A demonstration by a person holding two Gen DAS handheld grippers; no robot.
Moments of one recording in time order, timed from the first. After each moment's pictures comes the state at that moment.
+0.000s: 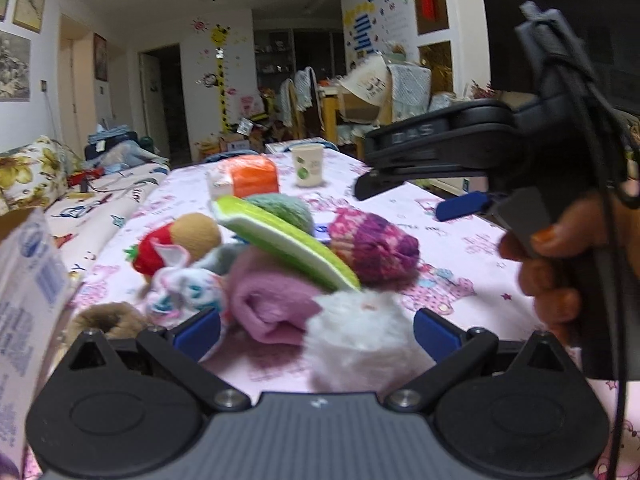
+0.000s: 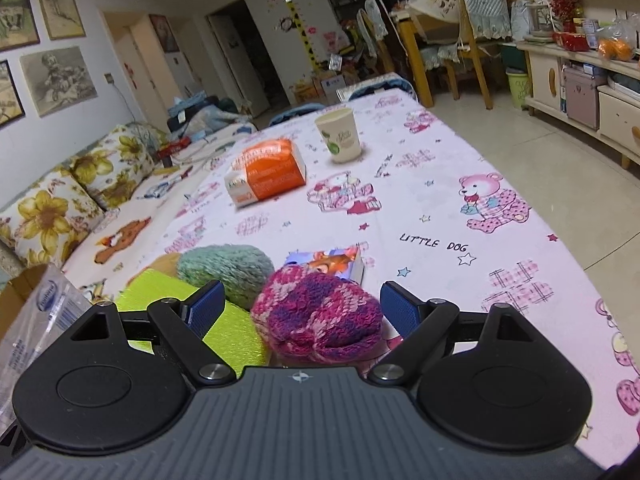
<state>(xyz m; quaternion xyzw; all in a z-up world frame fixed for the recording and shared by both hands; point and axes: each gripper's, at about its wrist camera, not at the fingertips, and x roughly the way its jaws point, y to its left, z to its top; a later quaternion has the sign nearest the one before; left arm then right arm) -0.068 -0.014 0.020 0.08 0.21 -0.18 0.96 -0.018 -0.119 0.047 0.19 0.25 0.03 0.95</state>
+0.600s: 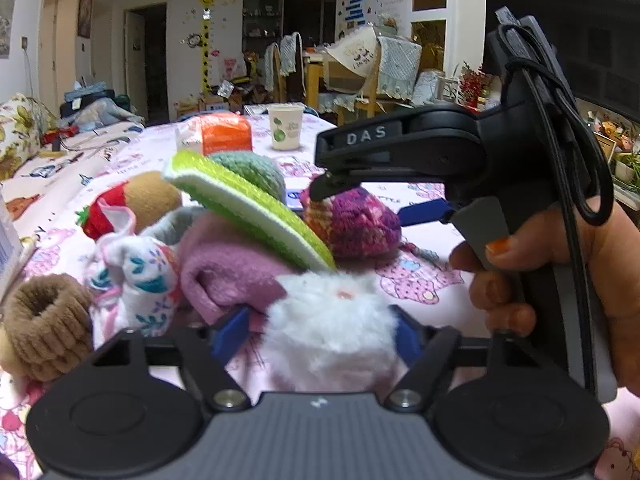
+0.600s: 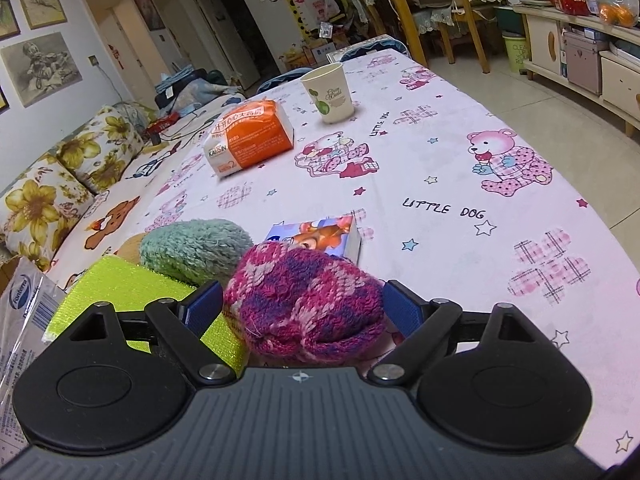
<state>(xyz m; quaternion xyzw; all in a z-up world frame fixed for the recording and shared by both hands) -0.047 -0.025 0.008 0.05 0.27 -0.21 0.94 -0.011 -0.116 0.037 0.21 0.30 0.03 0.93</state>
